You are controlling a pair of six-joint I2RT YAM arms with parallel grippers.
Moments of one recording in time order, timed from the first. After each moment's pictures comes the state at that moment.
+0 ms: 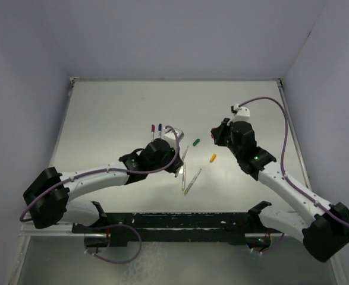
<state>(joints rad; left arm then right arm) -0.95 1.34 0.80 -0.09 -0.08 -0.48 0.53 1.10 0.78 -0.13 0.27 0.49</state>
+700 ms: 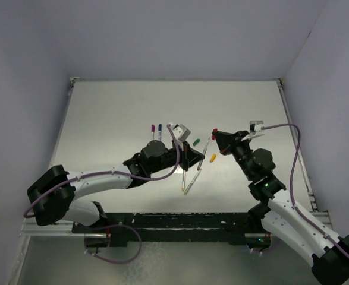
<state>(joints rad) -1.00 1.37 0.73 0.54 0.11 -0.46 0.53 0.69 0.41 0.32 0.11 0.53</state>
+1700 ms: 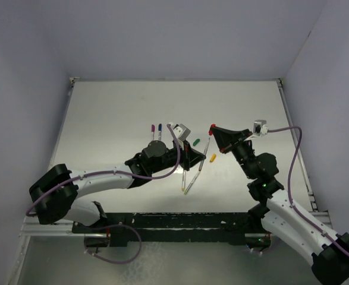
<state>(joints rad) -1.00 1.39 0.73 0.58 0.11 -0.51 0.53 0.69 0.37 0.59 0.03 0.60</state>
